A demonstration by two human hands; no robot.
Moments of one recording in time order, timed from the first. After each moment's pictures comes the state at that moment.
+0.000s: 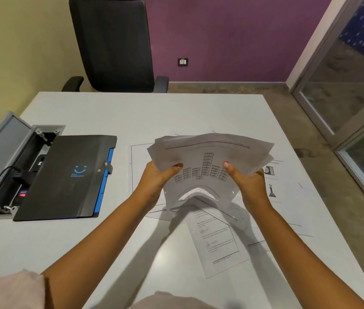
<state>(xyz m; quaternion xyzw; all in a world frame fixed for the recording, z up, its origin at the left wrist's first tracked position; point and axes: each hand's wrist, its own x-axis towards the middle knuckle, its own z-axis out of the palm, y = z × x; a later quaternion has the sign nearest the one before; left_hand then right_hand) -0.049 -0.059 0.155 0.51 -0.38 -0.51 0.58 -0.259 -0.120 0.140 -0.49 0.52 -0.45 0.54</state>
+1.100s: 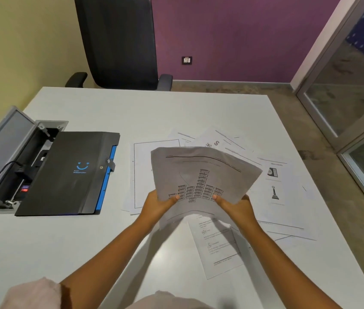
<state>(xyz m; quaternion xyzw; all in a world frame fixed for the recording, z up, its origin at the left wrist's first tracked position) -0.050 -0.028 0.084 0.64 -0.33 -0.49 0.48 -0.257 -0.094 0.085 -0.50 0.57 -0.34 0.55</state>
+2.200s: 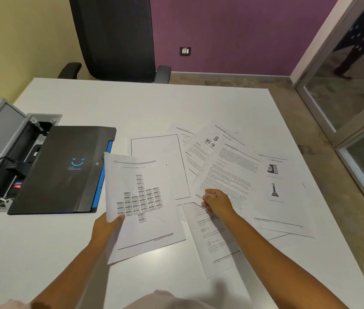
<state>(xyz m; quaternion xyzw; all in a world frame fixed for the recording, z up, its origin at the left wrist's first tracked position) 0.033 0.041 0.013 0.77 -0.11 -0.43 0.45 -0.222 -0.122 0.028 -0.47 0.65 -0.16 0.58</state>
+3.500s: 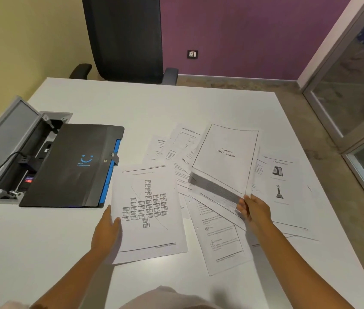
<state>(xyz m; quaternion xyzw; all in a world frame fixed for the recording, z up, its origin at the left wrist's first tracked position) 0.038 0.064 0.002 0.85 -0.25 -0.35 0.31 -0.286 -0.118 0.046 -0.22 0.66 -0.38 0.61</state>
